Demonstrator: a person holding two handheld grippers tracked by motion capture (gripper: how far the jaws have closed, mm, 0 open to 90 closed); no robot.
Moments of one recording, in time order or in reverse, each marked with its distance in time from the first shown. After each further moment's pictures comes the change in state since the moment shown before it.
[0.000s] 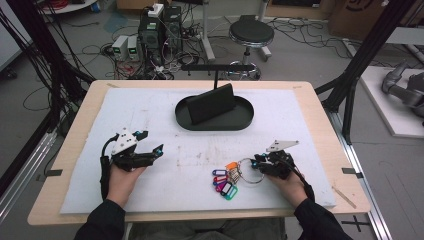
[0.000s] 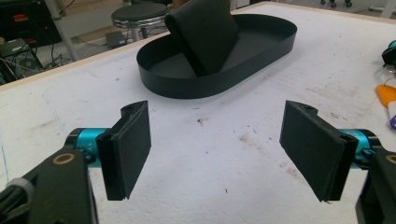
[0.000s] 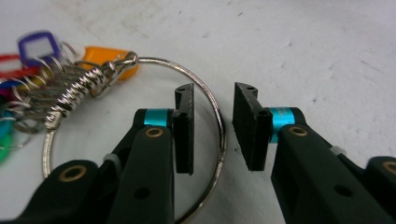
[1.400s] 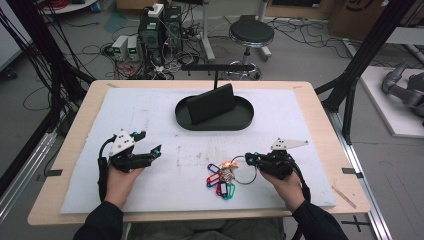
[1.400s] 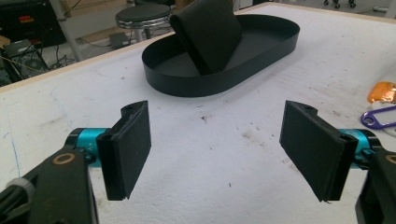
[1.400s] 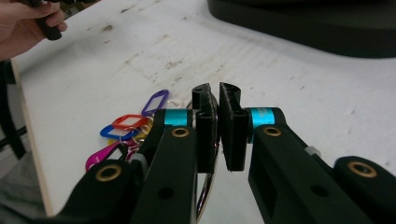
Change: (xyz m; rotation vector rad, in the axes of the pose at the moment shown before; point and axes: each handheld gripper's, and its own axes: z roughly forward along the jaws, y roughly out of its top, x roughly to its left) left arm 0.001 -0.001 -0.005 -0.008 0.013 0.003; right arm 0.018 0.015 -0.024 -0.205 0.225 0.123
